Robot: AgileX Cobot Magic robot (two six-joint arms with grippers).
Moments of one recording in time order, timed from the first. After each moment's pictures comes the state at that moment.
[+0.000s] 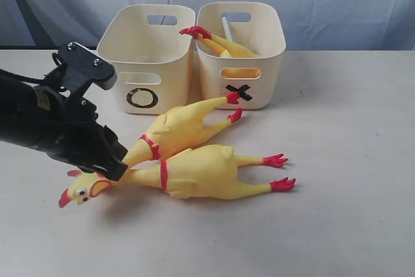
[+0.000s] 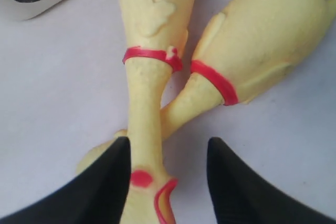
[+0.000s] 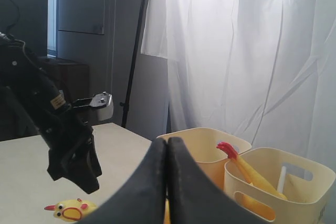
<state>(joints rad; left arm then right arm) -0.52 1.35 -0.78 -0.17 0.53 0.30 0.58 0.13 -0.21 1.75 0.21 -1.82</state>
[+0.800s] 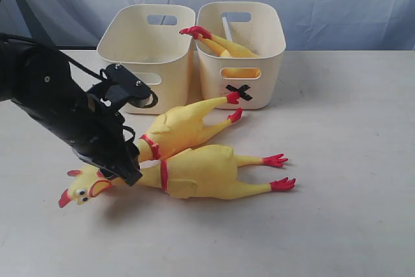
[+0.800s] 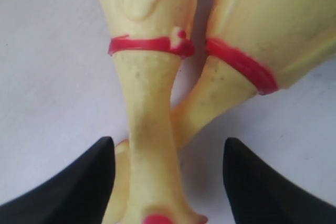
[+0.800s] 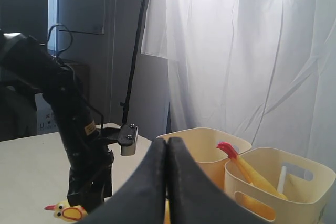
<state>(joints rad) -0.52 1.62 -0.92 -0.08 0.61 0.35 0.58 0.13 -0.21 1.75 0.22 -1.82</state>
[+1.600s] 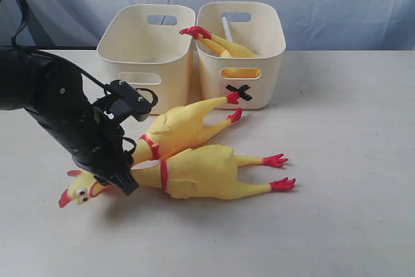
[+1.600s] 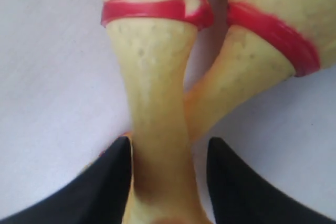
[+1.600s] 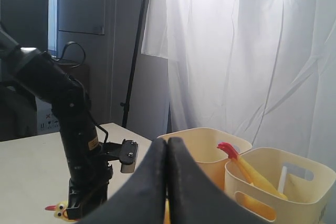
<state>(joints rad) -0.50 1.71 -0.92 -0.05 0.61 0.35 0.58 0.13 -0.21 1.75 0.22 -1.82</state>
